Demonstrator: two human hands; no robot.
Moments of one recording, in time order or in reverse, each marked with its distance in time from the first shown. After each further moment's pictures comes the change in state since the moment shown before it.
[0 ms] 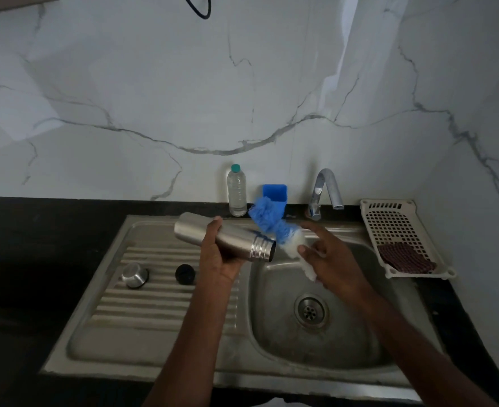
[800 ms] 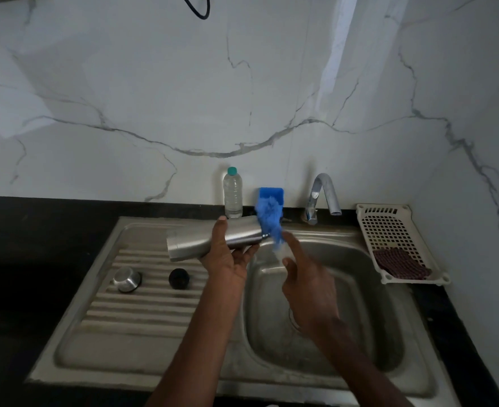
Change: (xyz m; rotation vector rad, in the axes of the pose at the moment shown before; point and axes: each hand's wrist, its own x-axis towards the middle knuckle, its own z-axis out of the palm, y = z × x) left_hand -0.010 -0.020 0.027 -0.100 0.223 0.151; right_hand -0.018 0.000 0.052 -0.470 0.238 -0.201
